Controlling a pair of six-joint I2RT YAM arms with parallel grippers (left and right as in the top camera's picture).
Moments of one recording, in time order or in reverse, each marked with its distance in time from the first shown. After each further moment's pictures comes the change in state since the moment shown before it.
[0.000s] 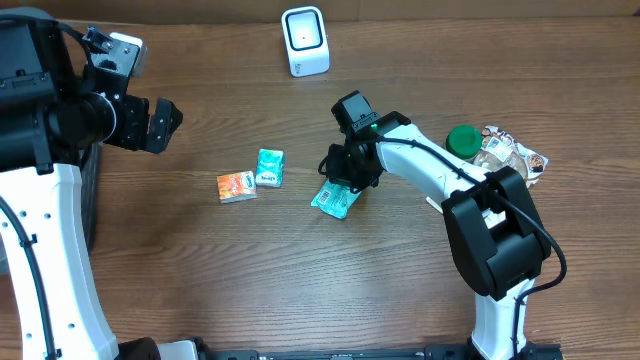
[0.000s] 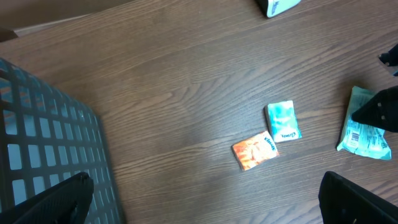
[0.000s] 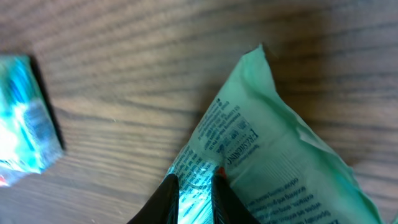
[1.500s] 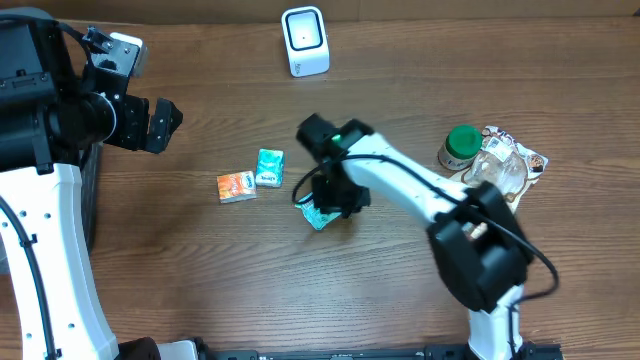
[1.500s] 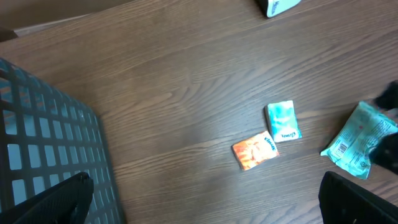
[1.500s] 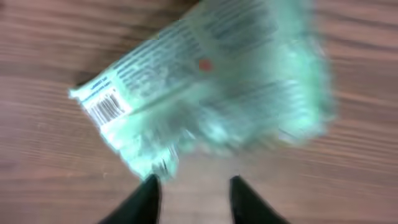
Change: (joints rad) left arm 0.000 0.000 0.000 0.000 0.000 0.000; right arm 0.144 -0.036 0.113 -0.381 0.126 -0.090
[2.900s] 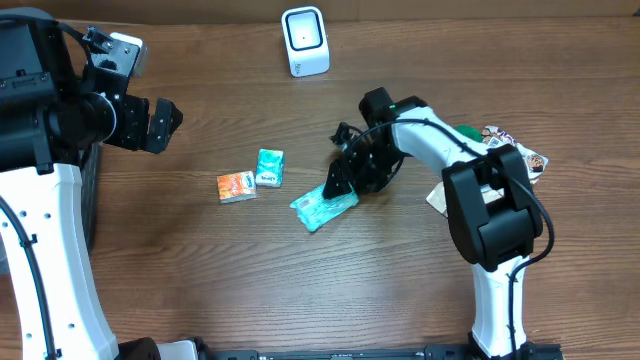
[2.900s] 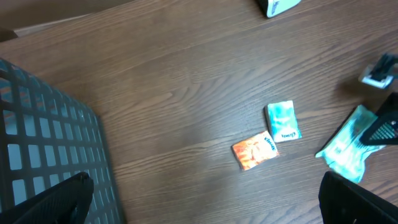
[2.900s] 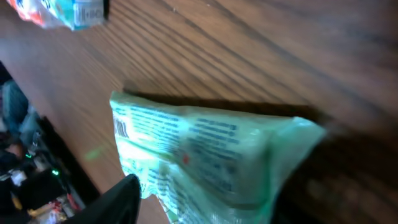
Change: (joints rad) left arm 0.000 0.000 0.000 0.000 0.000 0.000; right arm -0.258 0.181 -0.025 0.159 -0.573 -0.604
